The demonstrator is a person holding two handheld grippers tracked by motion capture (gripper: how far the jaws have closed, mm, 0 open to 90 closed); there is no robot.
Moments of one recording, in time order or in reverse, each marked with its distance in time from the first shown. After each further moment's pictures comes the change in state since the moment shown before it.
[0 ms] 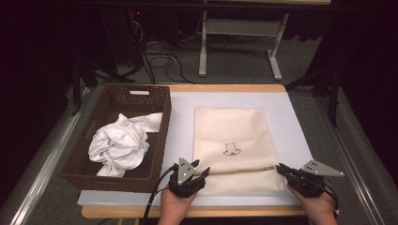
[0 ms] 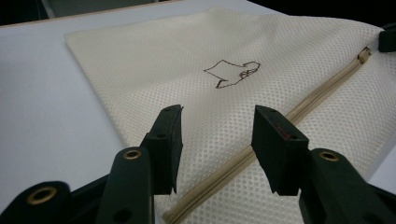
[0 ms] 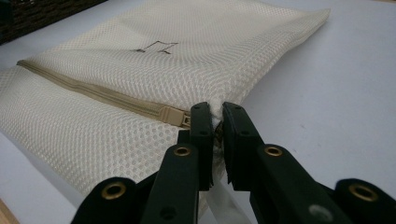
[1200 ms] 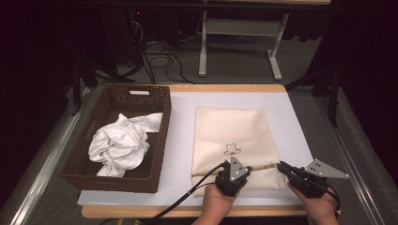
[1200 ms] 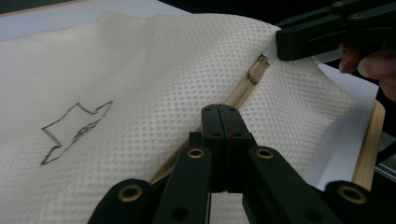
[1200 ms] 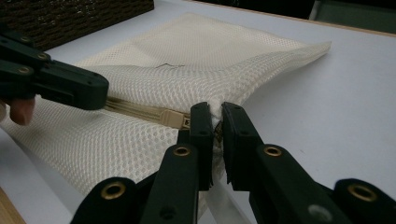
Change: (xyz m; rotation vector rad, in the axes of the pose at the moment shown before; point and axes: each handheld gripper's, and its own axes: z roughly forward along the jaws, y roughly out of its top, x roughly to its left) left arm -0.094 0.034 0.082 0.048 -0.210 0.086; right arm 0.003 0.006 -0.008 -0.077 0.020 -0.034
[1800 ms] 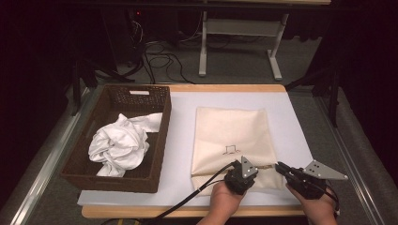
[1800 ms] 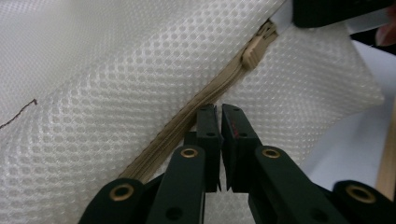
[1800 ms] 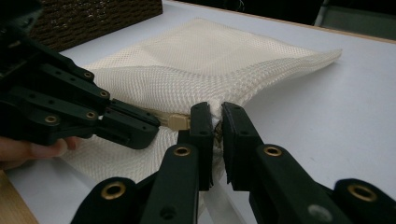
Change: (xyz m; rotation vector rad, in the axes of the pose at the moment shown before) left arm -0.006 -0.001 0.027 0.083 -0.016 0.014; right arm 0.007 0.002 0.000 -0.012 0.019 -0.020
